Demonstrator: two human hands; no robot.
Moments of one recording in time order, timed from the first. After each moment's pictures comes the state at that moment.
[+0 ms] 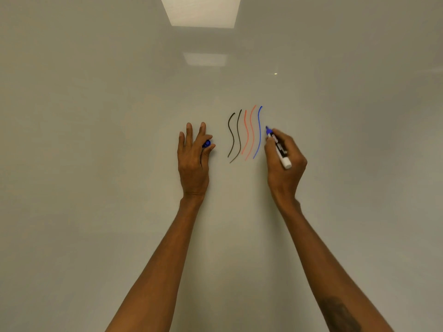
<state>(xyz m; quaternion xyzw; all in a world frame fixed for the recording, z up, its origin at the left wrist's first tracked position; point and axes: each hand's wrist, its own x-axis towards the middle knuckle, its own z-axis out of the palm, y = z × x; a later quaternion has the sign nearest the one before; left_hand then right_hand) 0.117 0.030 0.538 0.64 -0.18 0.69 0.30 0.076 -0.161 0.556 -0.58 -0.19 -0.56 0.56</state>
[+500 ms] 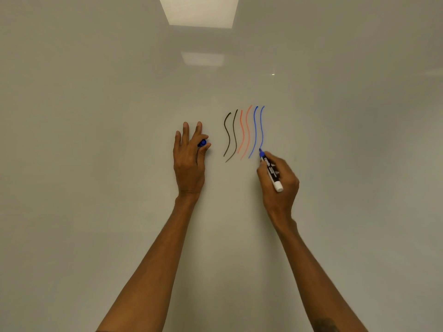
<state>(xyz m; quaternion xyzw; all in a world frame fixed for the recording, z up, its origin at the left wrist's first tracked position) 0.115 0.030 0.538 0.64 -0.17 0.69 0.30 0.077 -0.170 0.510 -0.63 -0.19 -0.54 0.52</state>
